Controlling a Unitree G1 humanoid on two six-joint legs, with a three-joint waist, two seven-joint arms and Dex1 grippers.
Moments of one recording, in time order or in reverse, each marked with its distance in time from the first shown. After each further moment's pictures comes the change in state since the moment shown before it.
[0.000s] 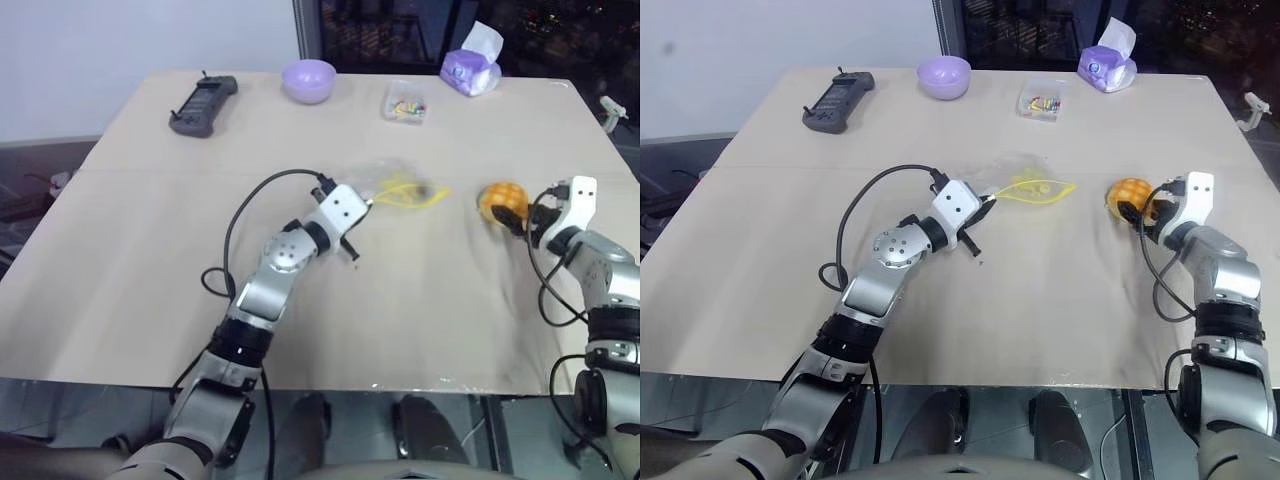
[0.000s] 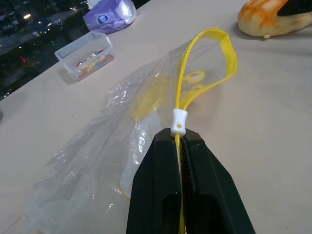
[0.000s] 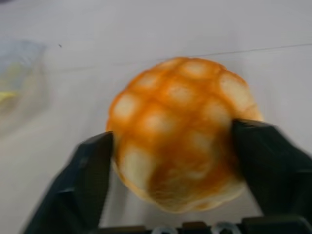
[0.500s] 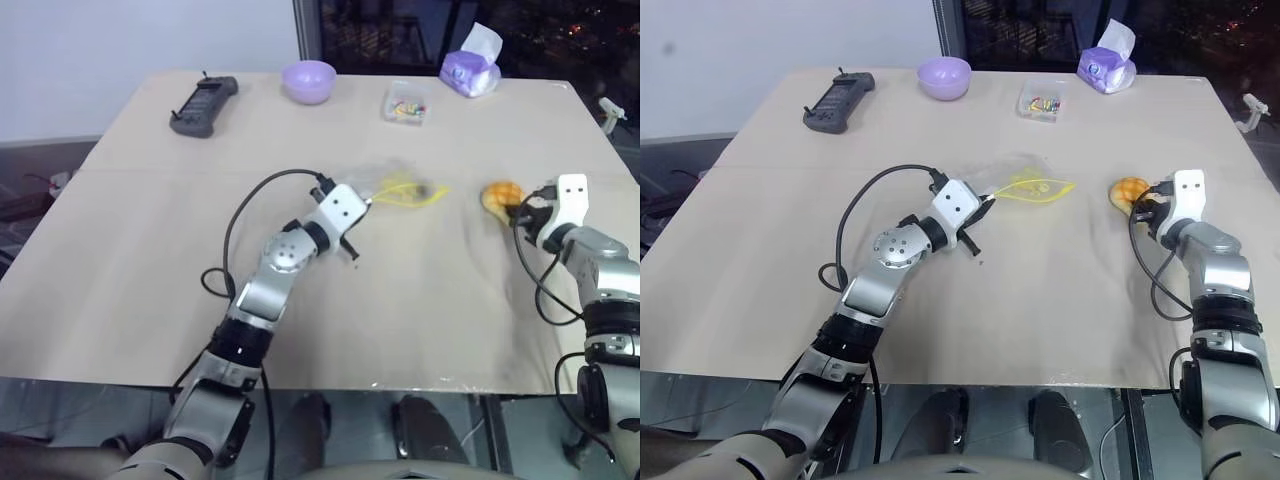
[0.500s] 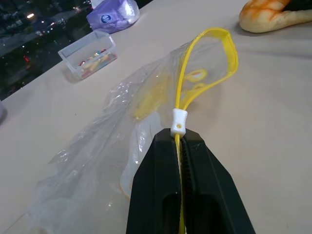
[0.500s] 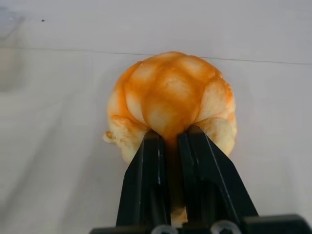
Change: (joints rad) left arm 0.000 -0.002 -0.001 0.000 0.000 0.003 0.013; right arm 0.043 0.003 0.033 -0.063 0.029 -0.071 0.123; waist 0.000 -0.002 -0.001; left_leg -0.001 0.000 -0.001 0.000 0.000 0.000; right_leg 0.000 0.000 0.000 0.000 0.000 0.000
